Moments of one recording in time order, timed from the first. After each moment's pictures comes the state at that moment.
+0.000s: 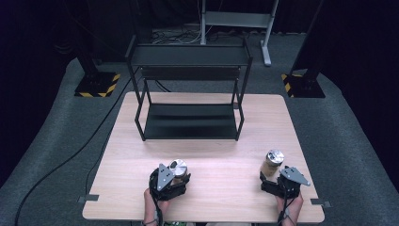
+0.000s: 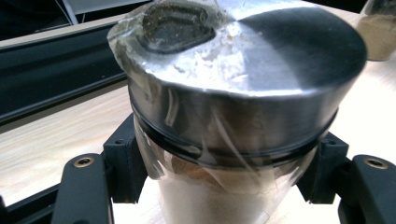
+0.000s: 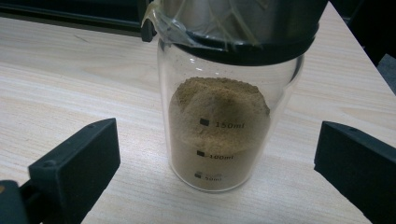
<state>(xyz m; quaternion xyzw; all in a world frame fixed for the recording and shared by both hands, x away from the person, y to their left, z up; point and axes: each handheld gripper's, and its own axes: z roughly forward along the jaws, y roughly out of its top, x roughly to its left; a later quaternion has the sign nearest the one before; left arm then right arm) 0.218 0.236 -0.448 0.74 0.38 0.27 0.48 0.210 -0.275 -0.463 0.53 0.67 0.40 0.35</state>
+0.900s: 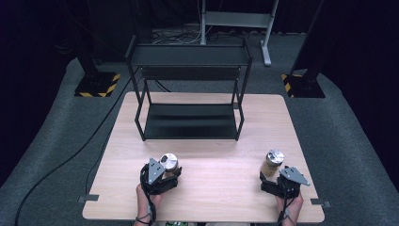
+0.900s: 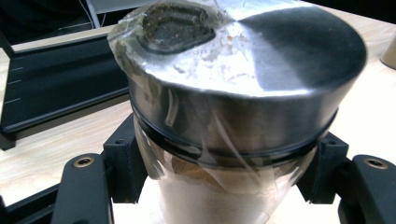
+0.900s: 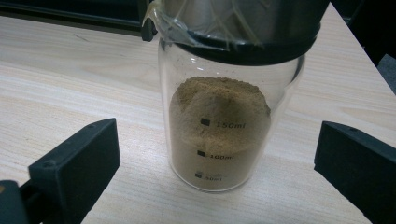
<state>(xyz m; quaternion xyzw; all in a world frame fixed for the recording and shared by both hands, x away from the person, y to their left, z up) 0.227 0.252 -0.443 0.73 0.41 0.28 0.48 0.210 -0.274 -0.463 0.52 0.67 0.40 0.35</state>
